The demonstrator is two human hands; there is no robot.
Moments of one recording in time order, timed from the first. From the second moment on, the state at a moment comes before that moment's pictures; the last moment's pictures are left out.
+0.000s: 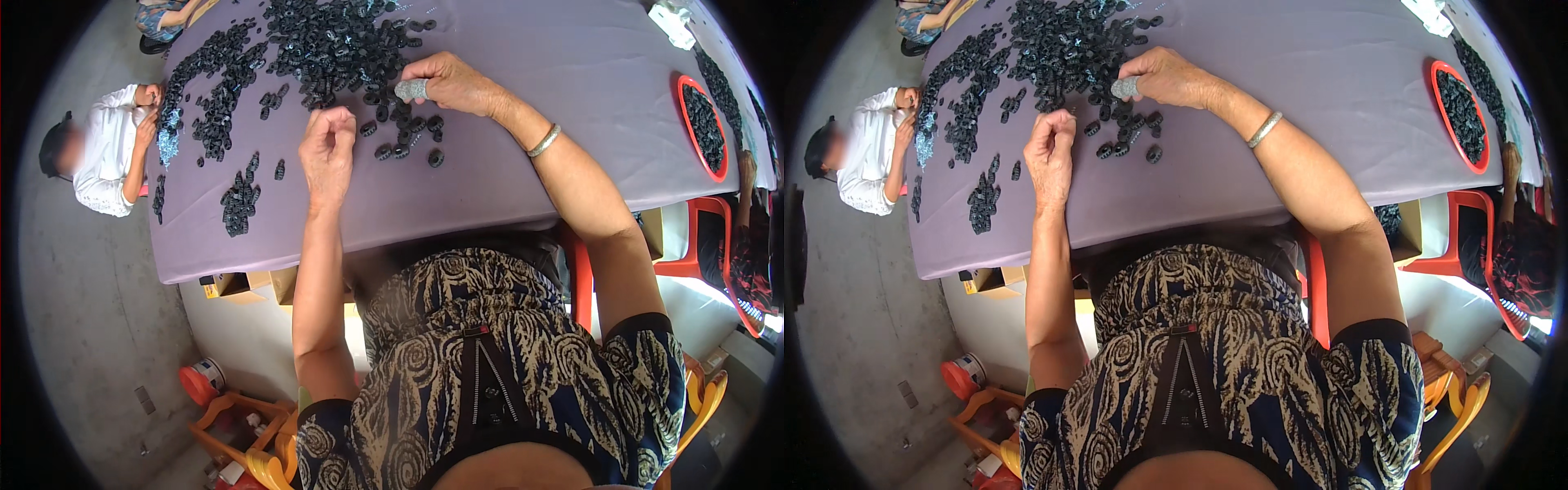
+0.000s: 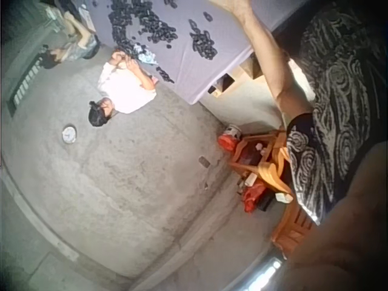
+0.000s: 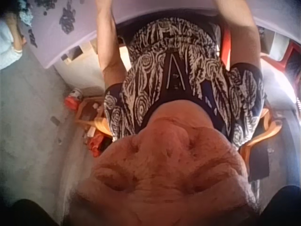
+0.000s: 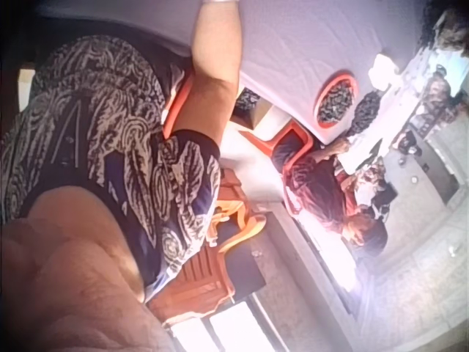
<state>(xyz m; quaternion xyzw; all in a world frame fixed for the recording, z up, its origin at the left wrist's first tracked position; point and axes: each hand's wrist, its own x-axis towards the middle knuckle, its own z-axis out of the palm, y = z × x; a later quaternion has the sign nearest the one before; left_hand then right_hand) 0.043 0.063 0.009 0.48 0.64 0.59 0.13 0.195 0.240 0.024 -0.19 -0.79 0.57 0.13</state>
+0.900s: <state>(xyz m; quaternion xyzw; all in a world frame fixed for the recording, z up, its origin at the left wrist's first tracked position) 0.063 0.038 0.012 0.59 0.69 0.41 0.05 0.198 0.238 0.023 -0.11 -0.81 0.57 0.14</state>
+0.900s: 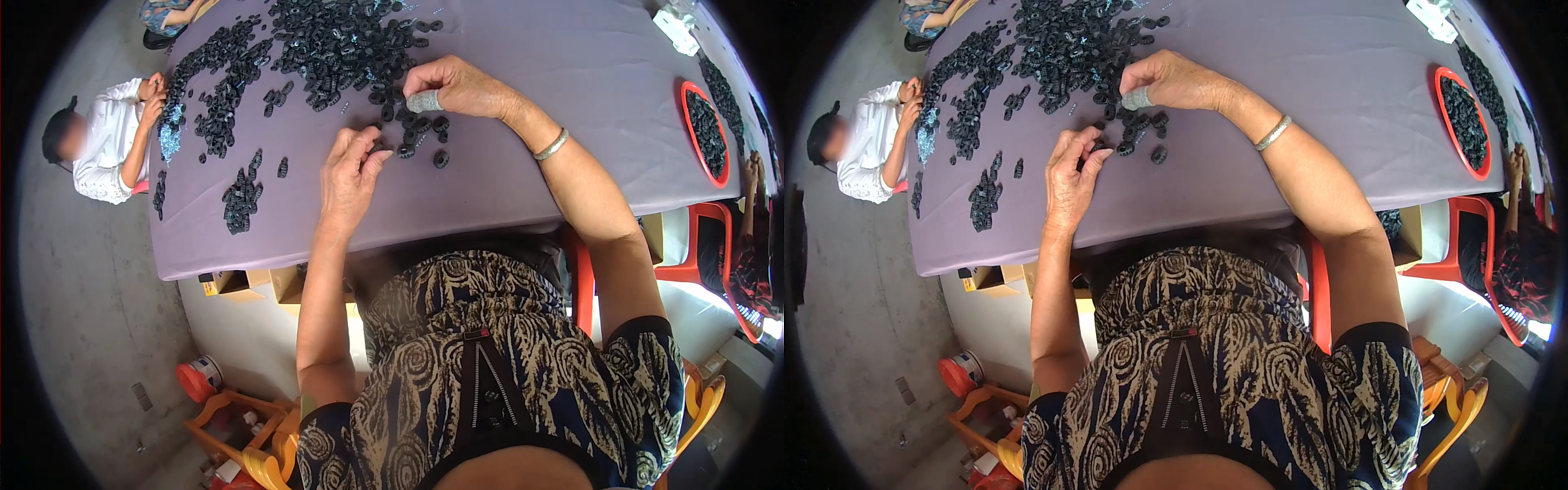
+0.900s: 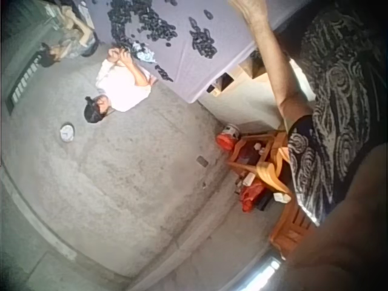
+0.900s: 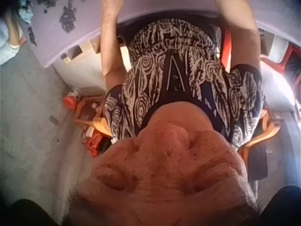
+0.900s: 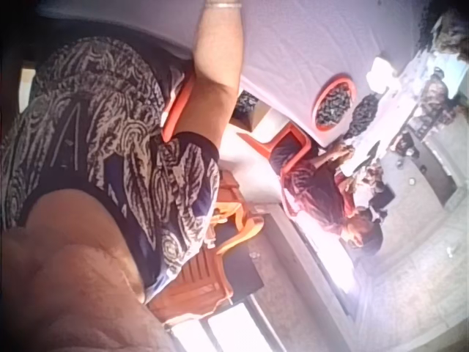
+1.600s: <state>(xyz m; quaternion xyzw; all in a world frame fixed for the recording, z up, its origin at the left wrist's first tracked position) 0.062 0.038 0.003 0.40 0.59 0.64 0.27 0.206 0.213 0.043 0.01 -0.94 0.32 0.09</state>
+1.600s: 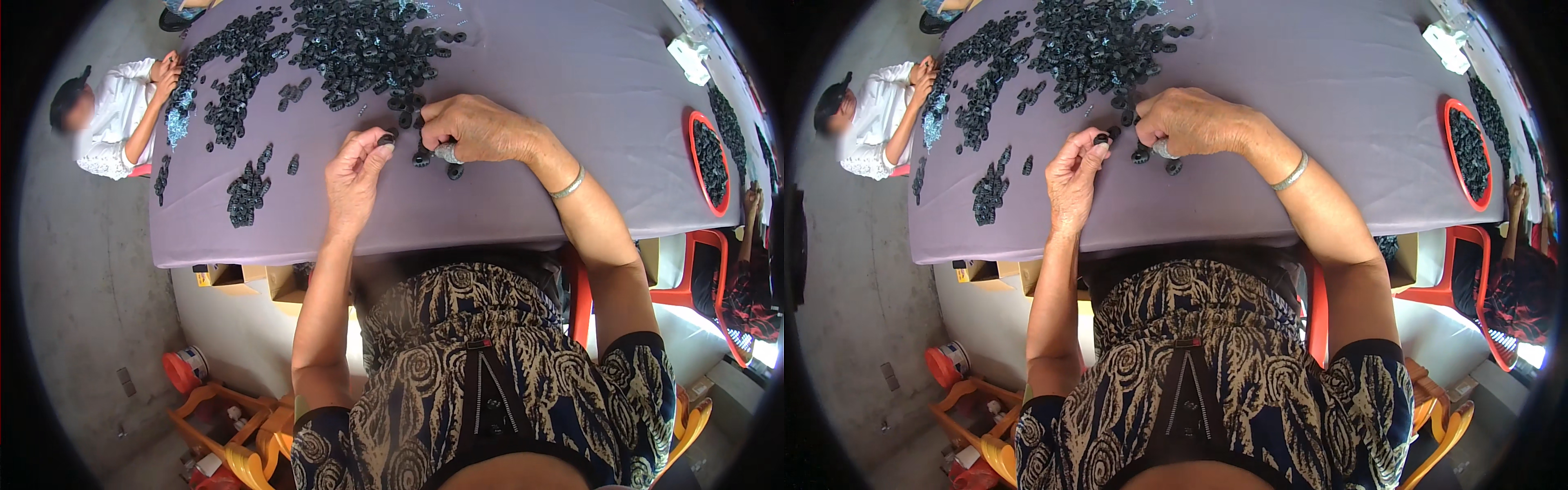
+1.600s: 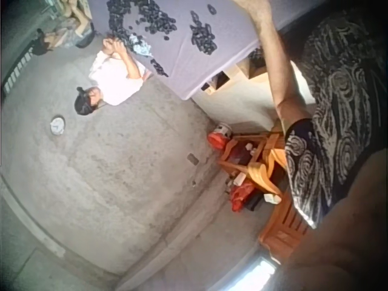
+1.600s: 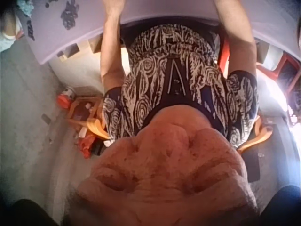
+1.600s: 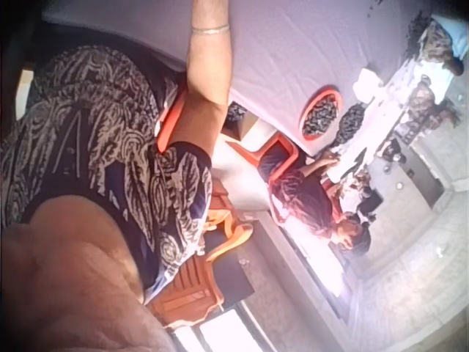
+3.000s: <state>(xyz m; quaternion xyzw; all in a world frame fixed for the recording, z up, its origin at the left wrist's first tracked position) 0.068 0.041 0.001 0.42 0.59 0.64 0.28 0.193 0.179 0.039 0.02 -0.90 0.32 0.30</state>
